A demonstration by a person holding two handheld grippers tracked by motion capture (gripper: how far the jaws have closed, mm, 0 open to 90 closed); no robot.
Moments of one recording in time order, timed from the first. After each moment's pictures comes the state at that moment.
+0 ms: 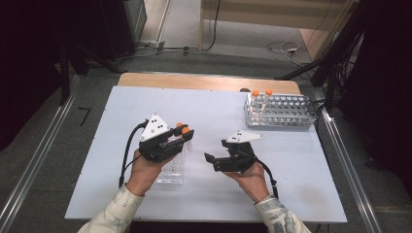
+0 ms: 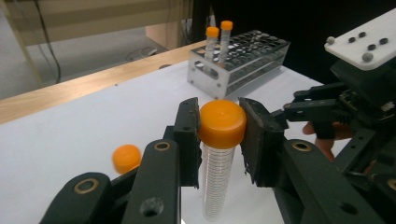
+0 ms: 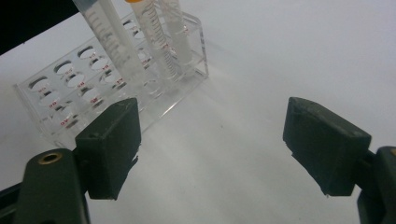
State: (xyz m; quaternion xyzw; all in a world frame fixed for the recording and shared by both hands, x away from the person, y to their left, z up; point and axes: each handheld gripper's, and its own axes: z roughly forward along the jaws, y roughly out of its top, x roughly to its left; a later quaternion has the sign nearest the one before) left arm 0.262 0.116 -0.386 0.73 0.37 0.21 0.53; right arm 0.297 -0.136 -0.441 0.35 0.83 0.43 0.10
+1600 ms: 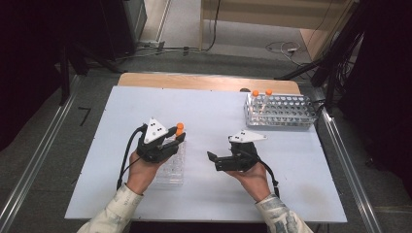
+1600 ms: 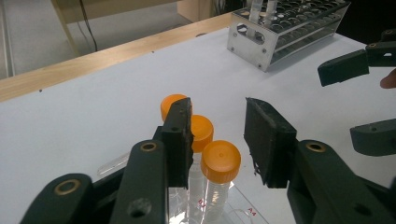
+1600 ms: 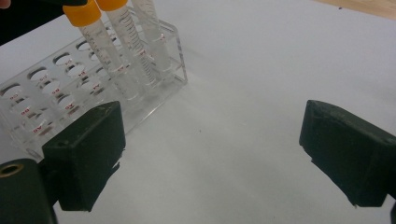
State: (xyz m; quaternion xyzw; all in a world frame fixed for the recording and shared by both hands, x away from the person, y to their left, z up) left arm 0.270 0.124 -0.416 0.74 0.41 0.25 0.47; right arm 0.297 -0.142 -0.439 0.36 0.81 0.43 0.14
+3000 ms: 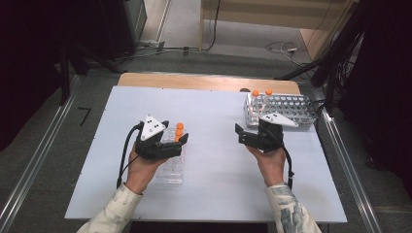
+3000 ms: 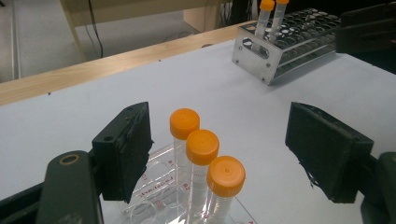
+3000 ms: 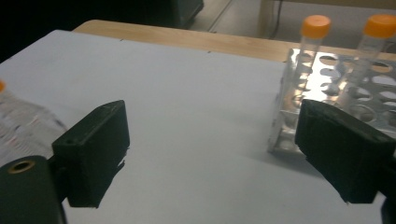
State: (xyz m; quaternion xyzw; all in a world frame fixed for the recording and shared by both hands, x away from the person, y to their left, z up) left arm 0.271 0.127 -0.408 0.72 0.43 0.25 0.48; right arm 0.333 -0.194 -0.409 0.48 0.72 0.44 0.24
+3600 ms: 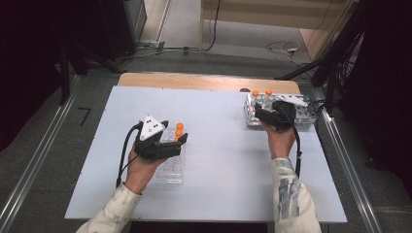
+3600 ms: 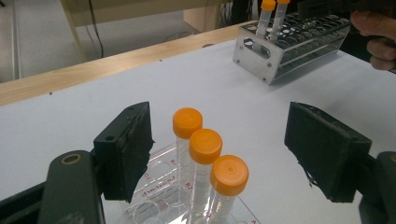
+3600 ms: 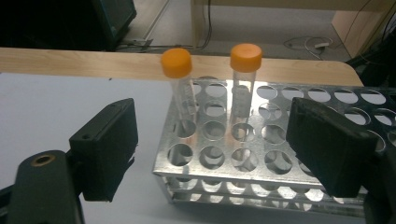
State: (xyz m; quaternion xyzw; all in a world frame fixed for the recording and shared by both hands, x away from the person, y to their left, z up) left arm 0.272 0.129 -0.409 0.72 0.43 0.25 0.48; right arm 0.408 -0.232 -0.414 0.56 0.66 0.39 0.31
